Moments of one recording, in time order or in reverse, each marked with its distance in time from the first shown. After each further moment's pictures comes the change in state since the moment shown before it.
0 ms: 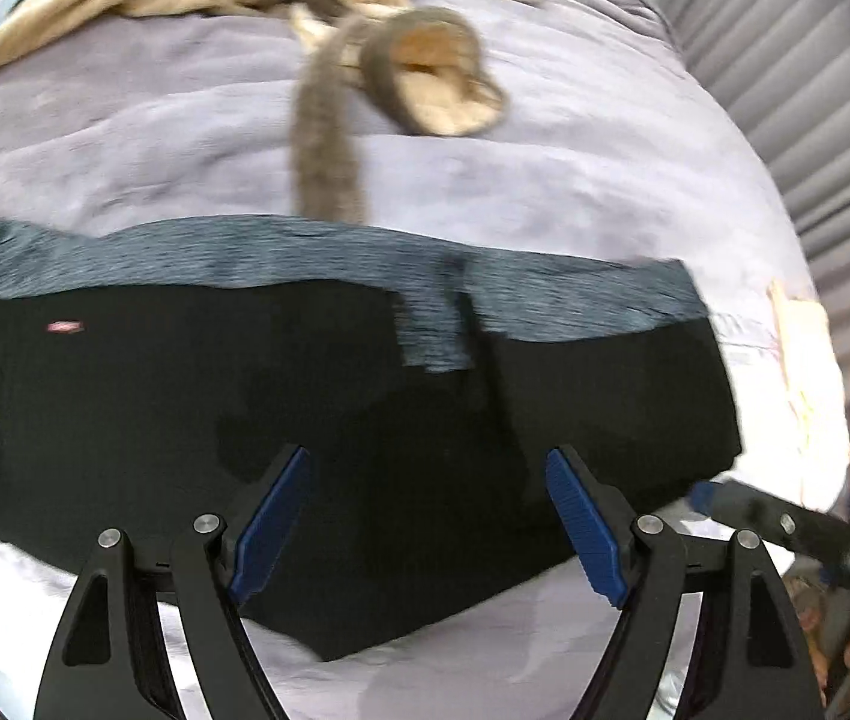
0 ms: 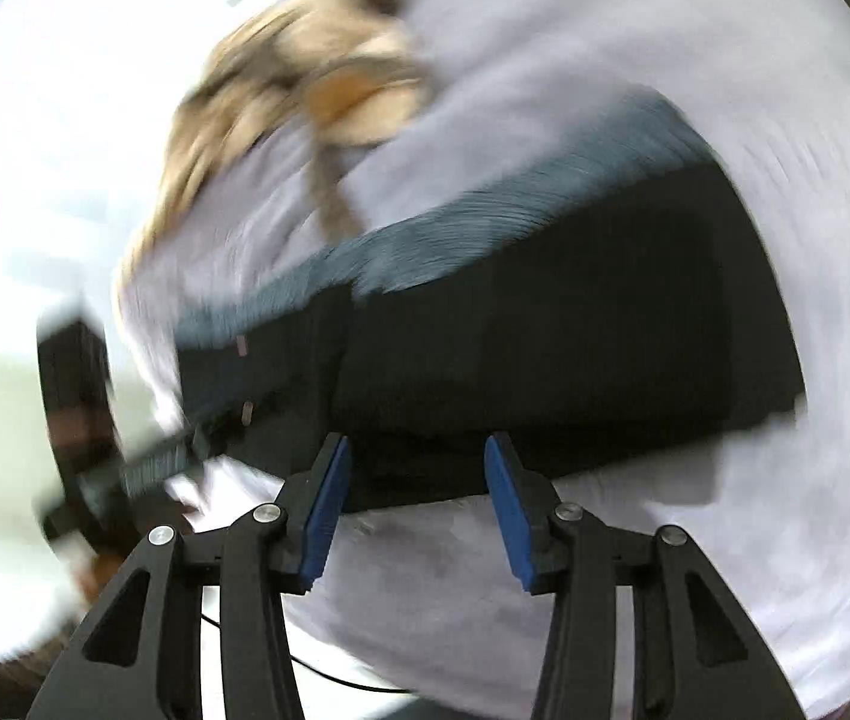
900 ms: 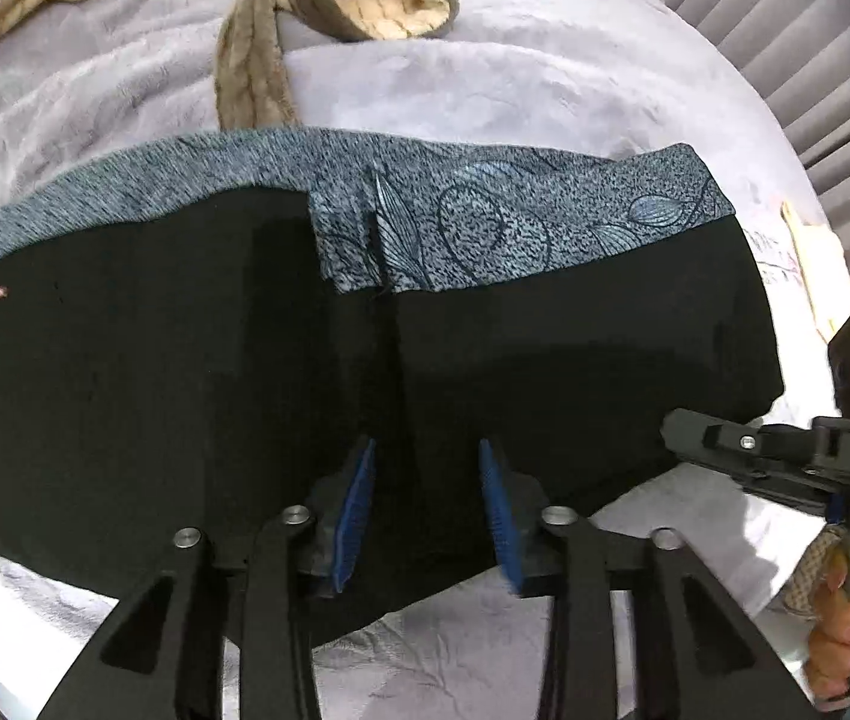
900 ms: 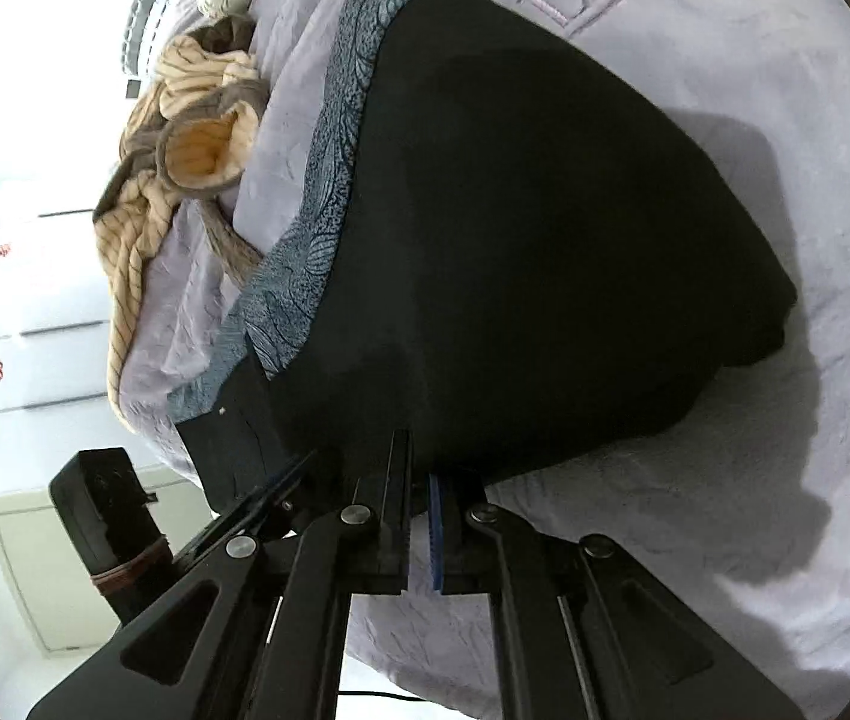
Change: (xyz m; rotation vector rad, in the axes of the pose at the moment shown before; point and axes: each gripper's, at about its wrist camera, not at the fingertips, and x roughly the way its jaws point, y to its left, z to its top) left arm 0.027 -0.036 -0.036 0.078 0.061 0.068; right arm 0.035 -0.051 0.004 0.182 0.068 0.046
